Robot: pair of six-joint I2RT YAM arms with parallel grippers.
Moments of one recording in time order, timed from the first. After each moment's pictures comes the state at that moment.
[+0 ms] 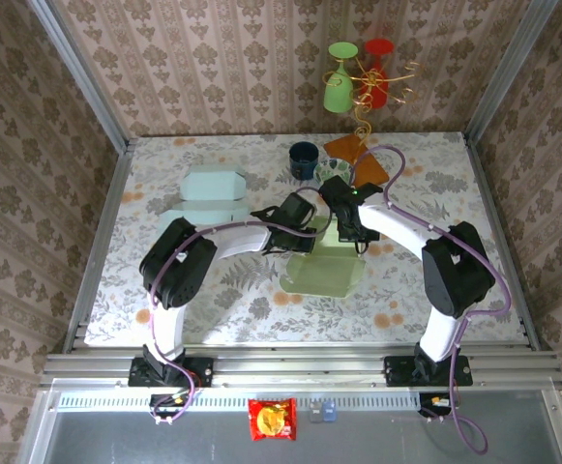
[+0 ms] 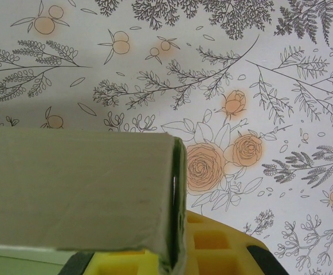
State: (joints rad) left arm -0.82 1.97 1.27 -0.29 0.10 -0.46; right arm 0.50 1.78 1.33 -0.98 0.42 0.67
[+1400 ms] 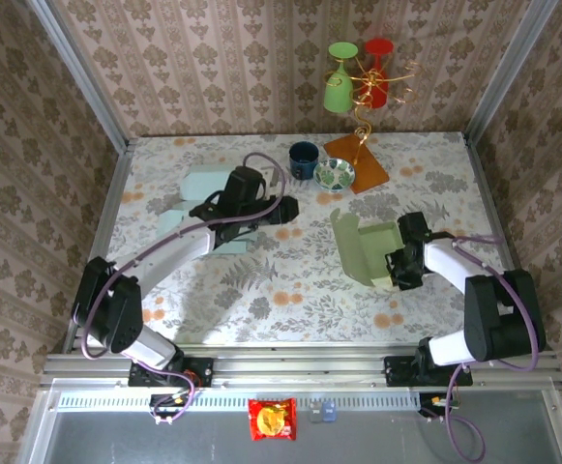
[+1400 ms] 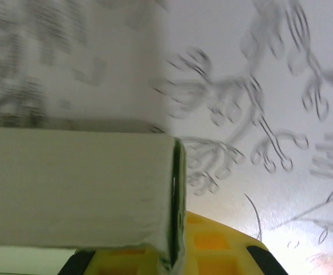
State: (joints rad) left arm -0.68 1.52 1.10 -0.23 0.24 -0.58; right arm 0.08 1.41 0.66 -0.64 -0.11 1.52
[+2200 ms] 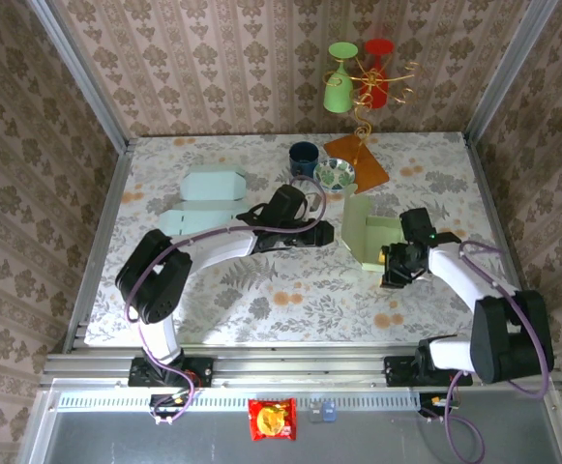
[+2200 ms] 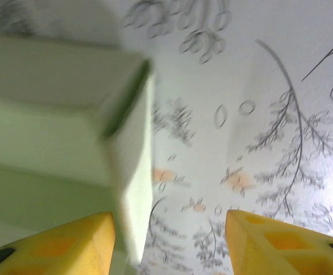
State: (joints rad) left arm -0.83 1.80 1.19 -0.10 0.39 -0.68; right arm 0.09 1.28 0.72 -0.69 -0.24 1.79
